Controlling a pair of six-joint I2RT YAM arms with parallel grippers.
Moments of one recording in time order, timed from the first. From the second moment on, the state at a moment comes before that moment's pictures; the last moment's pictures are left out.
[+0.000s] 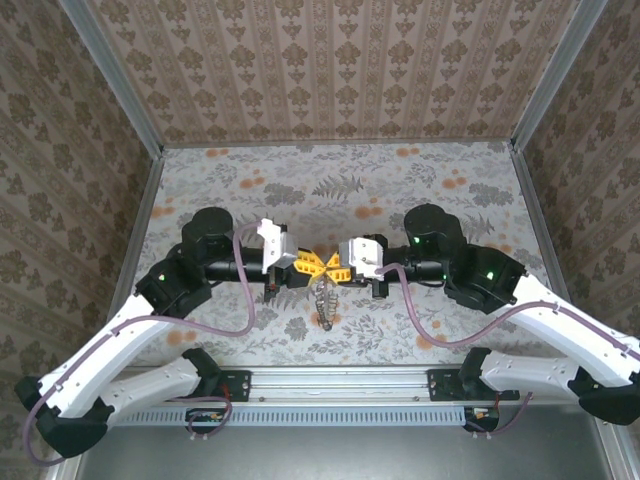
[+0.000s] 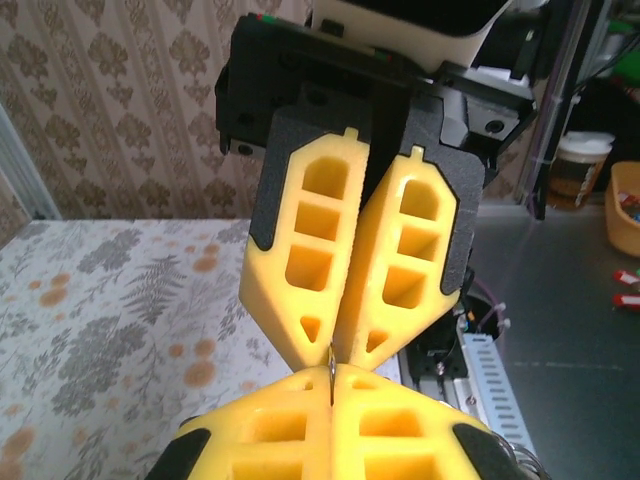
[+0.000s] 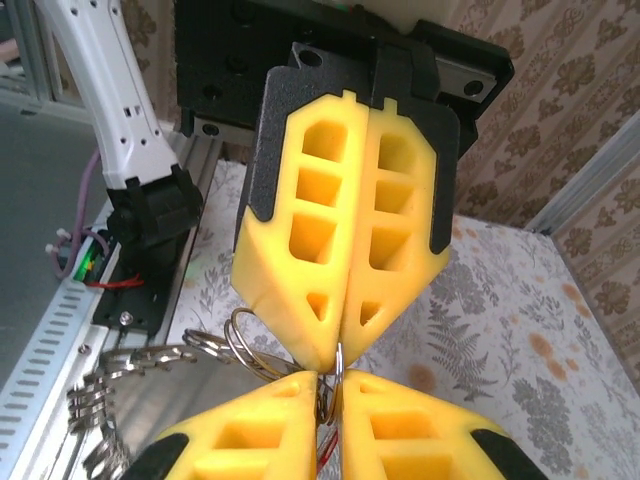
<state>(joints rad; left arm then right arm) -0.83 0.88 1.04 -0.38 0.79 0.19 0.92 1.03 1.21 -0.53 -0.42 -0.52</state>
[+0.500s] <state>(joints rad) -0.83 0.85 1.00 -0.22 0.84 0.12 0.92 0.98 1.15 -0.42 -0.44 -0.44</state>
